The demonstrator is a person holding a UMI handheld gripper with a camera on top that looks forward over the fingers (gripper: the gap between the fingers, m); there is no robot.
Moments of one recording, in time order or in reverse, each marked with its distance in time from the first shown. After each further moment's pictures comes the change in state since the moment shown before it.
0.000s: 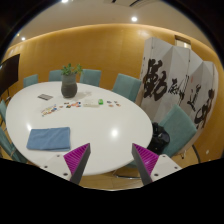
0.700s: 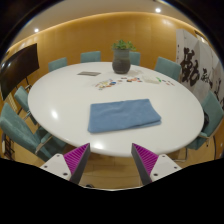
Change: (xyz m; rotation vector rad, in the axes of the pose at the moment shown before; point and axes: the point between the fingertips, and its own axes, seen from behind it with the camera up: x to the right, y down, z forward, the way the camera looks) arm -0.425 0.133 -0.027 -0.163 -0.263 -0.013
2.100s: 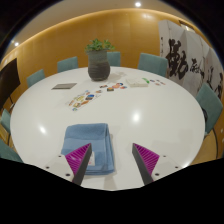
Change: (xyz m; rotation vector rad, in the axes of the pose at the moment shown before) arm 0.070 -0.114 0.138 0.021 0.136 0.169
